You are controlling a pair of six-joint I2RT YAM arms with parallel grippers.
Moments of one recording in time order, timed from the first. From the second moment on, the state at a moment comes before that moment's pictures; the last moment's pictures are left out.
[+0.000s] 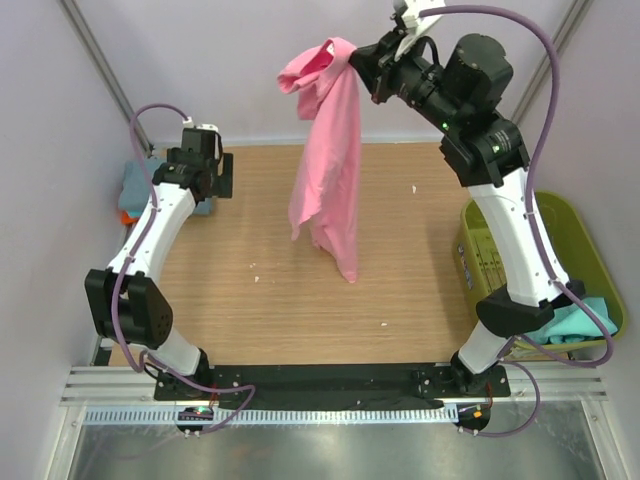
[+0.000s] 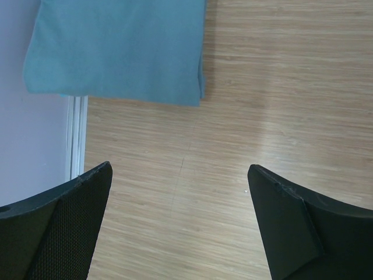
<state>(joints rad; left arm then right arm) -0.16 1.59 1.51 -0.71 -0.38 -0.03 0.54 1.68 2.39 -0.48 -0.21 -0.14</state>
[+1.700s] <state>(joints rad) -0.13 1.85 1.62 -0.93 0.12 -0.06 -0.03 1.39 0.97 -0.45 -0.15 0.09</state>
